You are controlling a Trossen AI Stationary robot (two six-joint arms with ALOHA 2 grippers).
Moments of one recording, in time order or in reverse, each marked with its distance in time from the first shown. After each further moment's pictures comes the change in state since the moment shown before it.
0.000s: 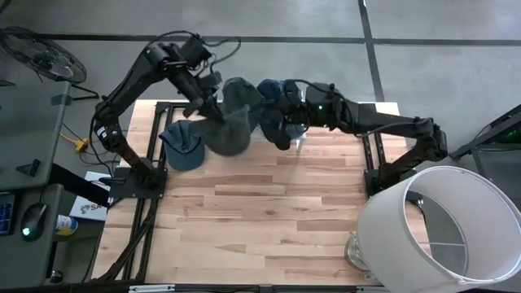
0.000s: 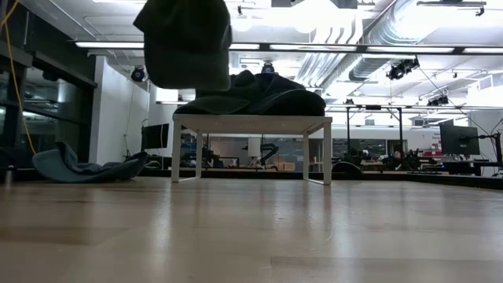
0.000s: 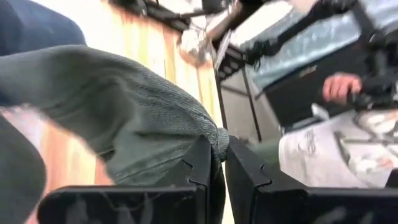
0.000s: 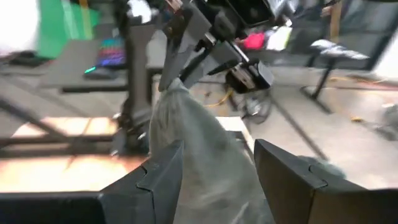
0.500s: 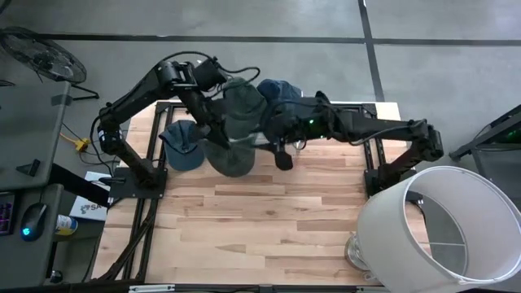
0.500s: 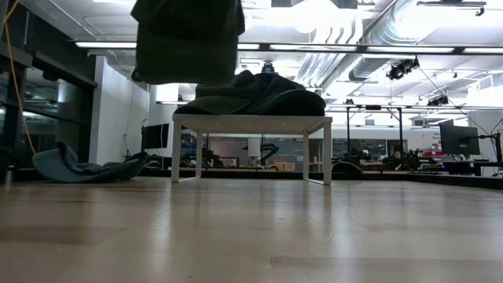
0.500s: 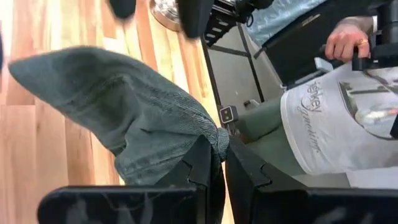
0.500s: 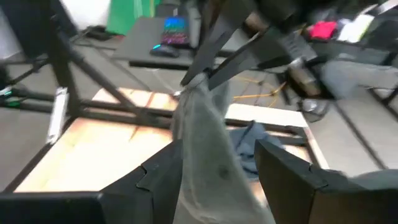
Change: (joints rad) left arm -0.261 0.000 0.000 0.035 -0.131 -0.064; right arm 0.080 0.046 0.040 -0.098 -0.148 -0.037
